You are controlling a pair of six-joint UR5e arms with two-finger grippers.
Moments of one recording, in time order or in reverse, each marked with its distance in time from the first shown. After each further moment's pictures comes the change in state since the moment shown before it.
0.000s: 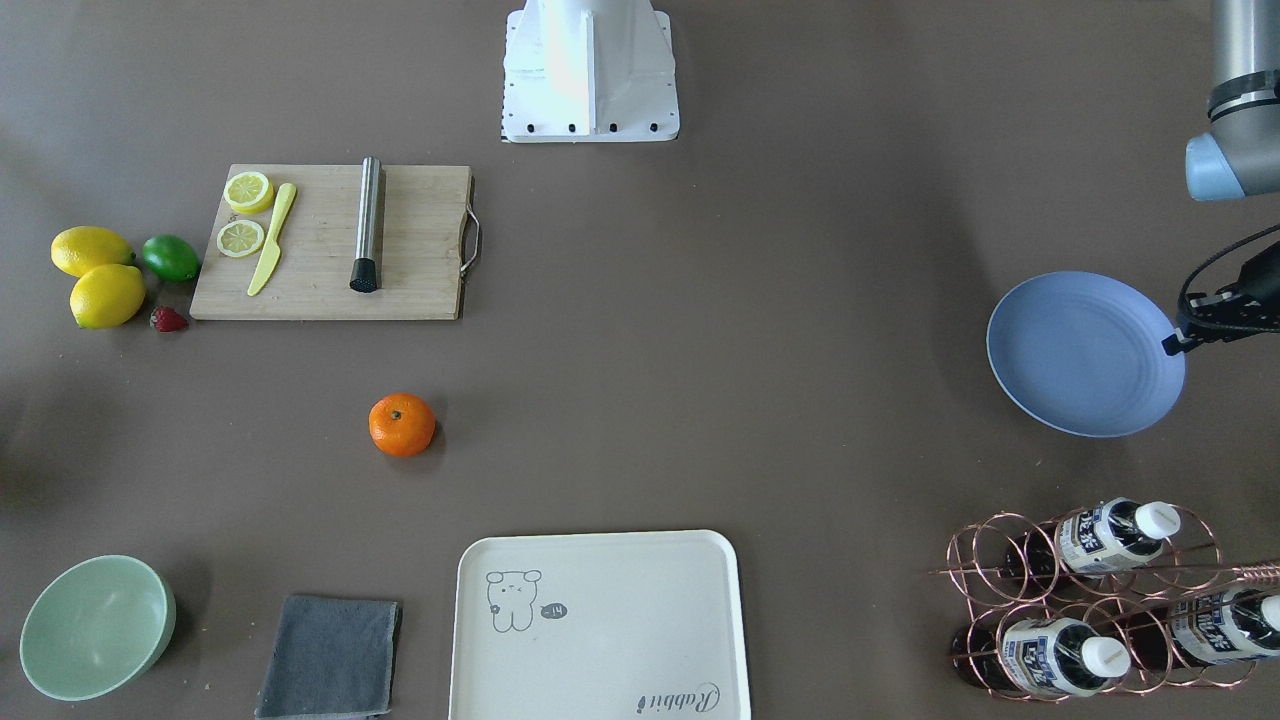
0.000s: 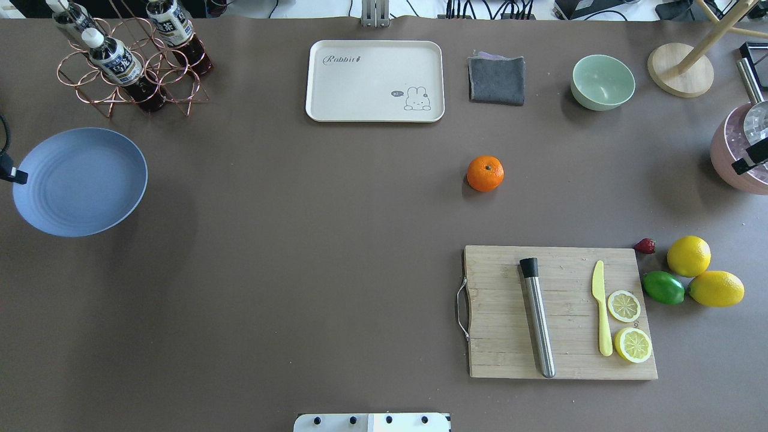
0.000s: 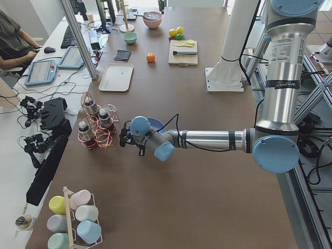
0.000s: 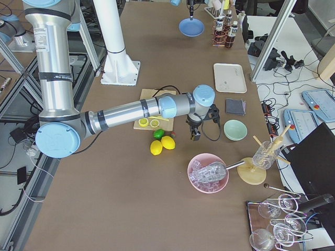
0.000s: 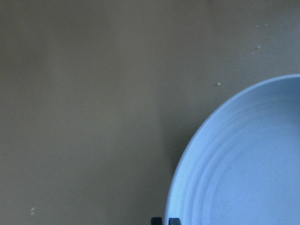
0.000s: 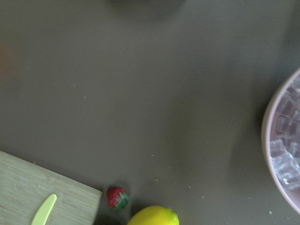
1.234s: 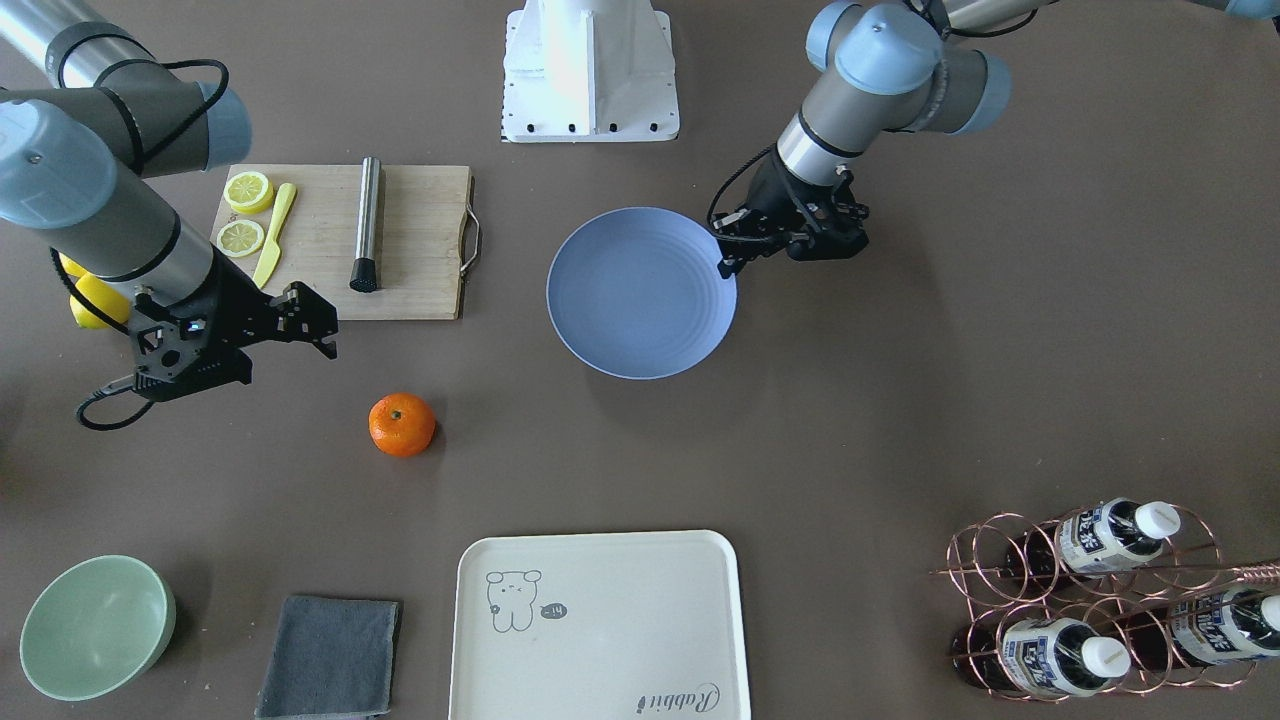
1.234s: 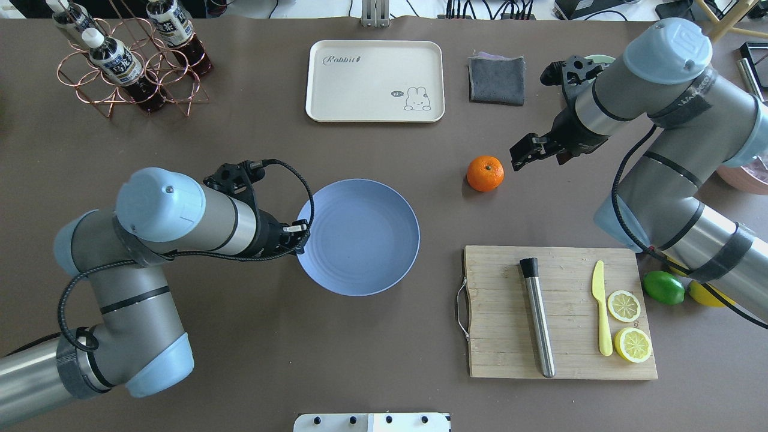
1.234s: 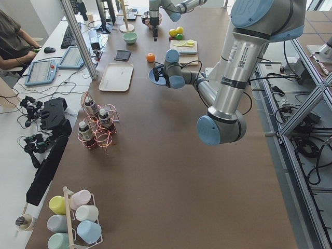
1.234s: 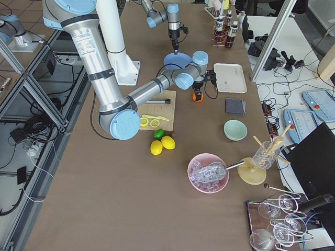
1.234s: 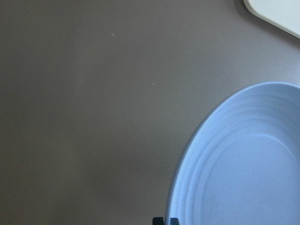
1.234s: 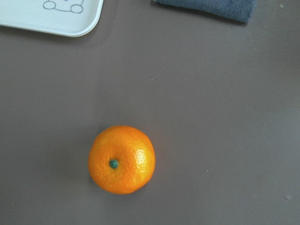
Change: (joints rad) left arm 0.719 -0.398 -0.275 0.284 0.583 -0.794; right arm -0.450 0.333 -0.134 0.323 -0.310 0.714
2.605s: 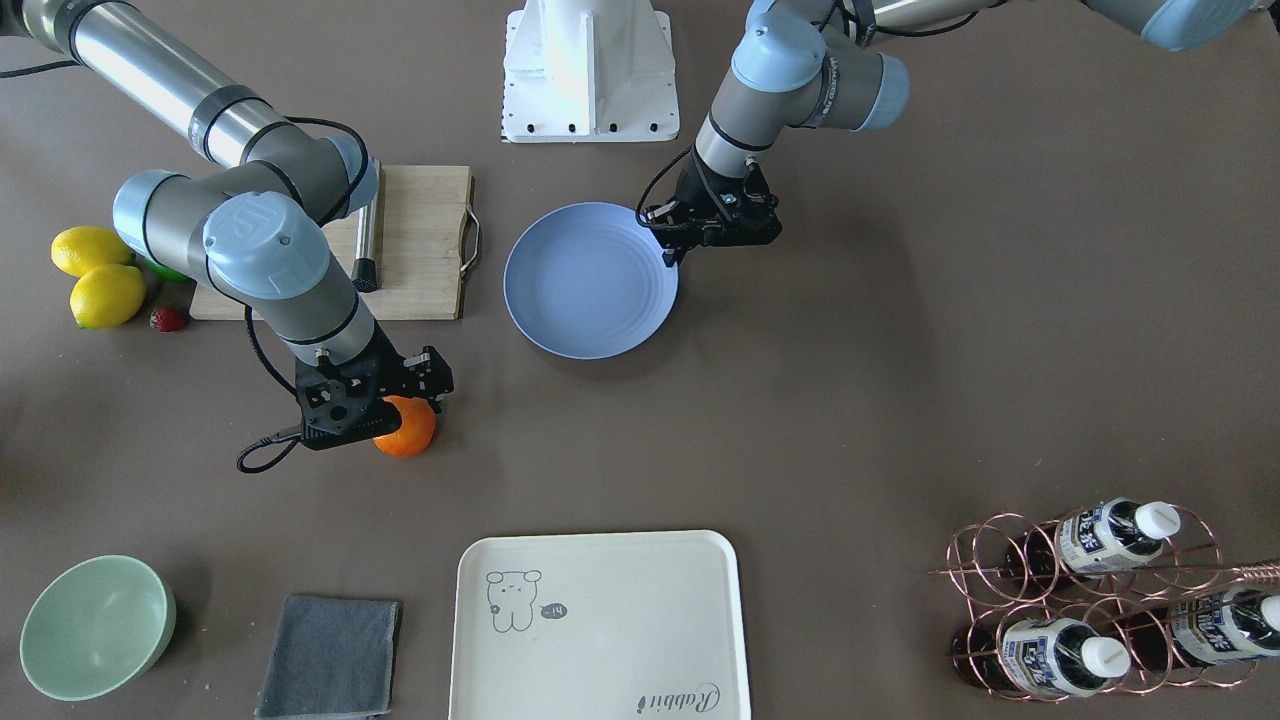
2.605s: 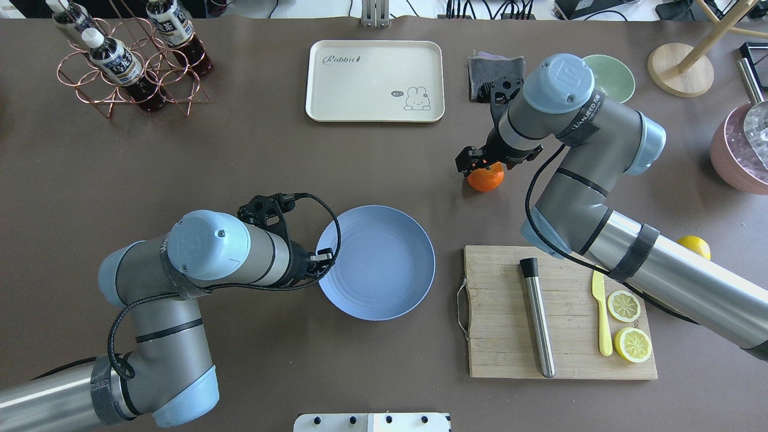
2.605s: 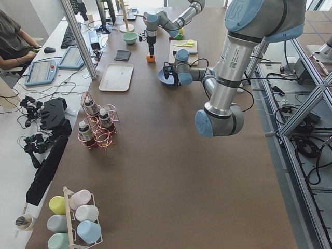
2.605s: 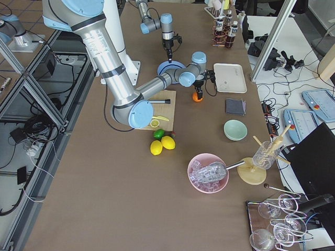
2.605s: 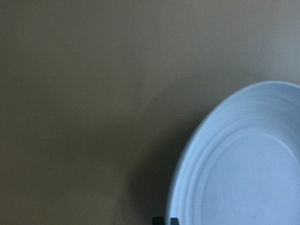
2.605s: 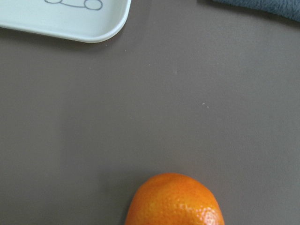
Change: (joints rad) left arm 0.070 -0.027 0.042 0.003 0.064 -0.010; right arm -0.109 0.162 -0.215 0.042 -0.151 0.066
